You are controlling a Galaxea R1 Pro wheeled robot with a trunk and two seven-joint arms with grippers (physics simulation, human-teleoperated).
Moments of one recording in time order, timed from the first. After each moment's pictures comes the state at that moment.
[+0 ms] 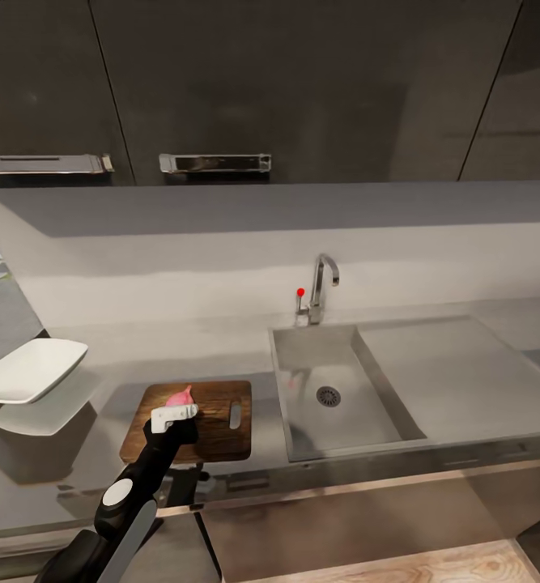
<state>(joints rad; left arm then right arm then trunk) -0.23 0.14 -0.31 -1.48 0.38 0.15 0.25 0.08 0.07 -0.49 -0.75 0.28 -0.35 0.22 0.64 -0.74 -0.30</state>
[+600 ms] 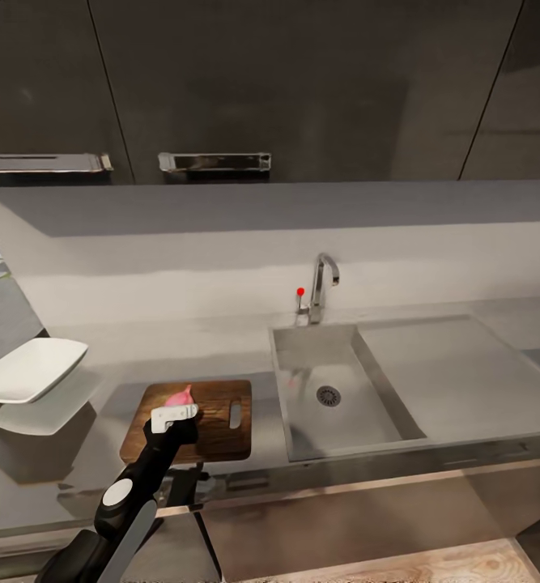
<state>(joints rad) -0.23 0.14 -0.31 -1.48 0.38 0.15 0.25 0.08 0.07 -0.49 -0.75 0.28 -0.35 0.22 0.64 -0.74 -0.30</state>
